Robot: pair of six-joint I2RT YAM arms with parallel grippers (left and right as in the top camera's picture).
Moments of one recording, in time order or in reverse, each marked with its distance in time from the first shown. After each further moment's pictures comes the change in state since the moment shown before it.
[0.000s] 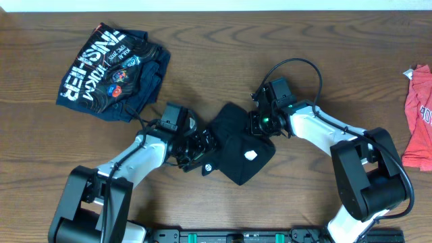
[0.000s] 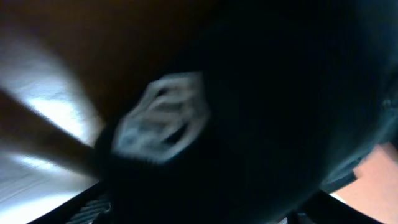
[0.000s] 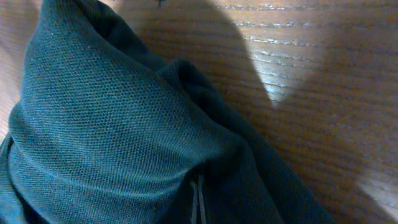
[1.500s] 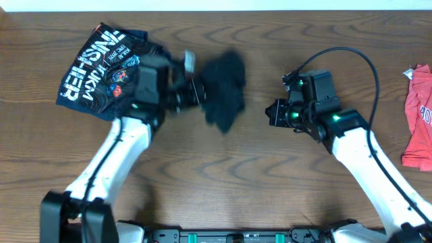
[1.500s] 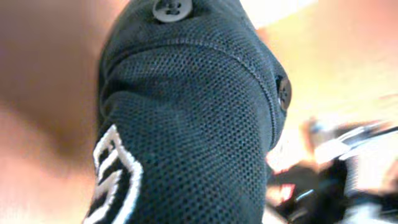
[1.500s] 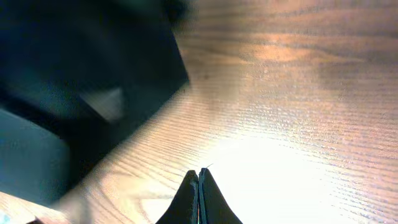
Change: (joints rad) left arm 0.127 -0.098 0.401 0.192 0.108 0.242; right arm -0.101 -0.480 -0.023 -0.159 0.067 0.026
